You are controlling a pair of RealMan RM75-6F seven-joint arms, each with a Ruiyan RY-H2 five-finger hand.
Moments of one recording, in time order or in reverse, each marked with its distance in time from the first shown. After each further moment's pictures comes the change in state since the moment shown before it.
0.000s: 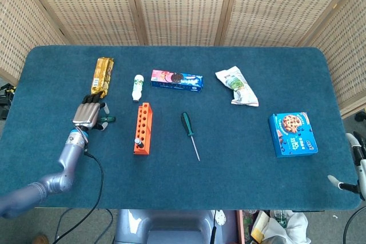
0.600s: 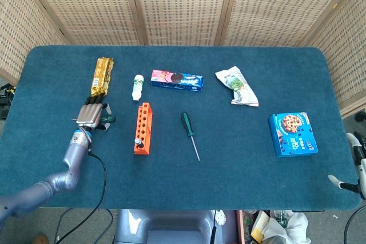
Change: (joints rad) left arm -0.006 -0.052 -0.021 0.066 -0.017 -0.028 0.018; right arm 0.003 0.000 0.002 0.006 0.008 -0.011 0.007
